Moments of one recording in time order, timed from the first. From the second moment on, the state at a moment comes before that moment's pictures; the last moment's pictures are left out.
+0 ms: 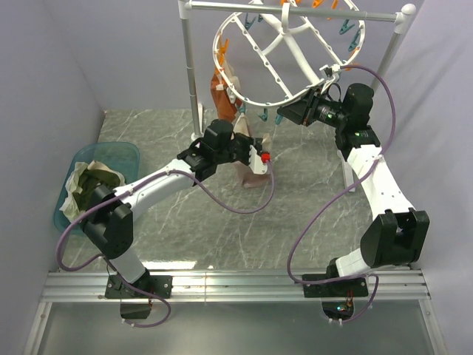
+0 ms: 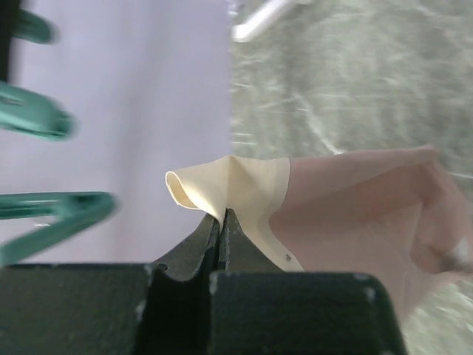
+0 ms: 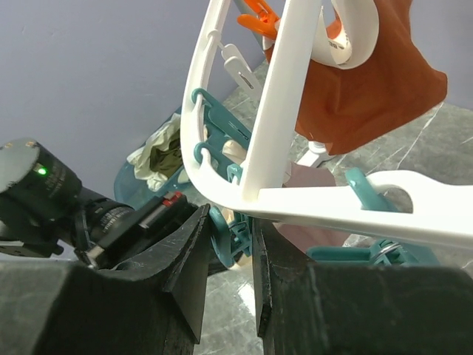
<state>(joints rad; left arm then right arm) -0.73 1.66 1.34 0.01 0.38 1.18 0.07 1.48 1.38 0.05 -0.91 0.50</state>
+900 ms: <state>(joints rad) -0.77 1.72 1.41 0.15 0.32 1.32 0.08 1.48 1.38 0.03 -0.87 0.43</state>
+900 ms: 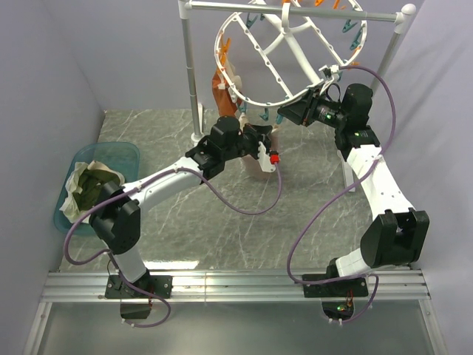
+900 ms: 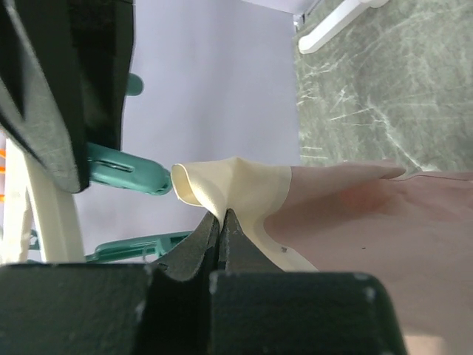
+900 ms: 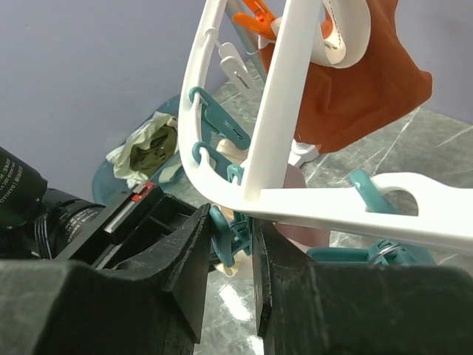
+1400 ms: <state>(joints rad) -0.77 1.73 1.44 0.14 0.32 1.32 0.09 1.48 1.38 0.02 -0.85 0.36</state>
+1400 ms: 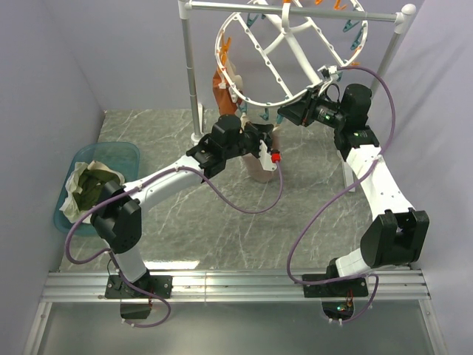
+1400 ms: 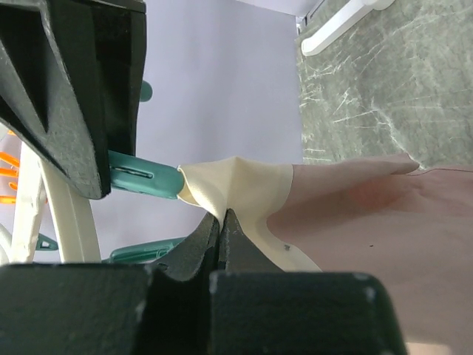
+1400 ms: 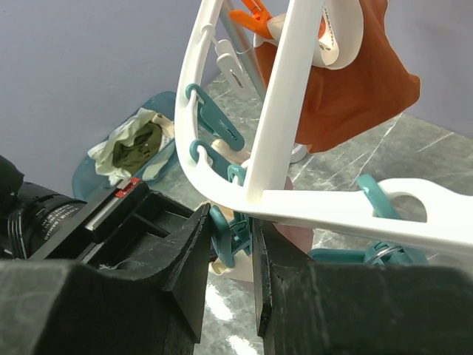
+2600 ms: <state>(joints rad) -0.77 1.77 1.48 0.10 0.33 1.35 0.12 1.45 1.38 -0.05 -0.79 0.16</state>
